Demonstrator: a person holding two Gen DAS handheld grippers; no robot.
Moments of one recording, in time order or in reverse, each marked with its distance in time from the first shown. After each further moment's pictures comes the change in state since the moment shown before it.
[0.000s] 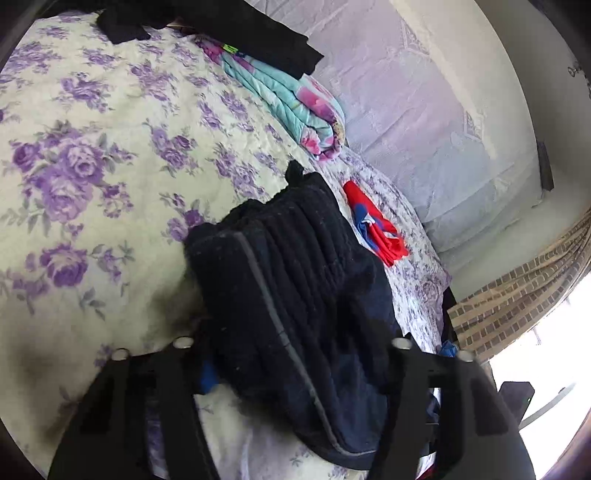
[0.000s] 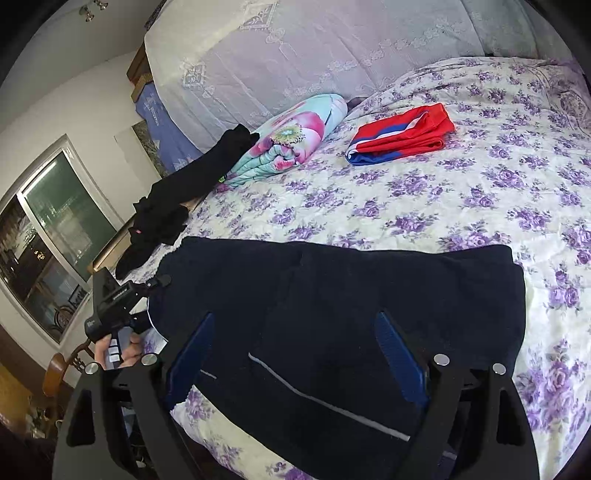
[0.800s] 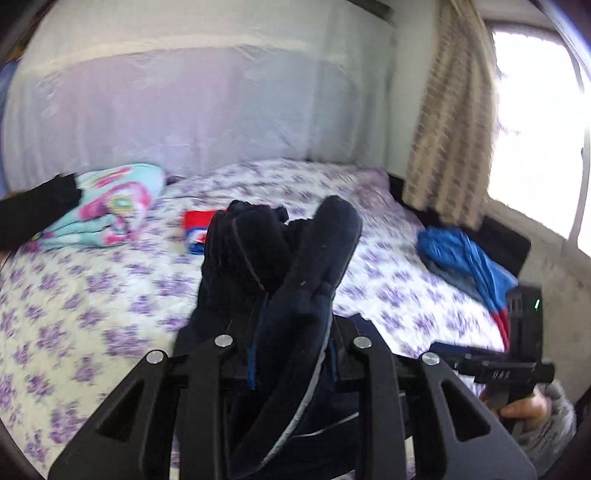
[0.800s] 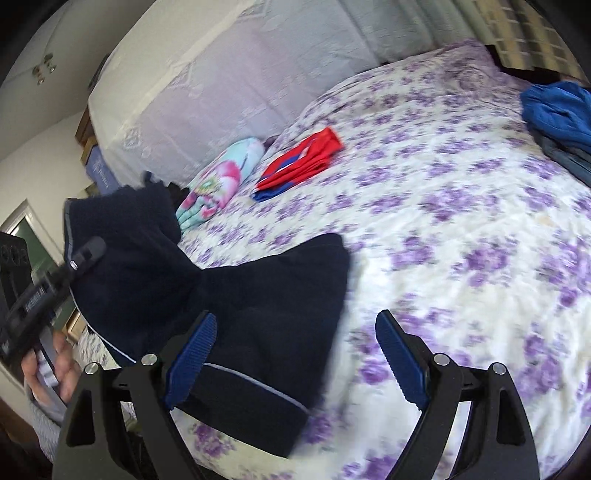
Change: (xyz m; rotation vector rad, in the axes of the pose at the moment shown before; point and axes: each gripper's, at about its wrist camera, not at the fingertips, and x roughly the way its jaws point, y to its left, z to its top) left arm 0.045 -0.321 -0.145 0.889 0.004 -0.012; right arm -0.093 -0.102 -0.044 0.213 -0.178 -0.168
